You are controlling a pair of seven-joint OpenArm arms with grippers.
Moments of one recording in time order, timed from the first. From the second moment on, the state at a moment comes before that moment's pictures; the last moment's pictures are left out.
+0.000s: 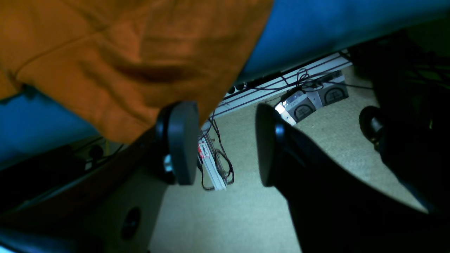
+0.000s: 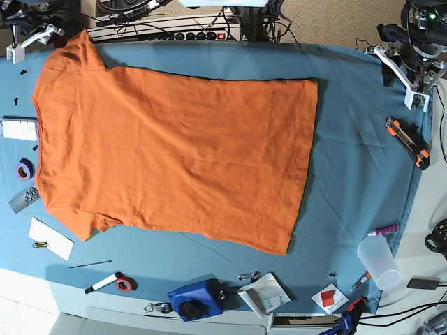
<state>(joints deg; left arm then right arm) 37.5 -16.7 -30.5 132.3 -26.4 -13.8 66.8 -28.4 15.4 65.7 90.6 49.4 39.8 -77.0</state>
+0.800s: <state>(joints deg) 37.4 -16.7 -30.5 132.3 -26.4 -13.8 65.4 -25.1 15.4 65.8 78.3 61.8 39.4 -80.2</state>
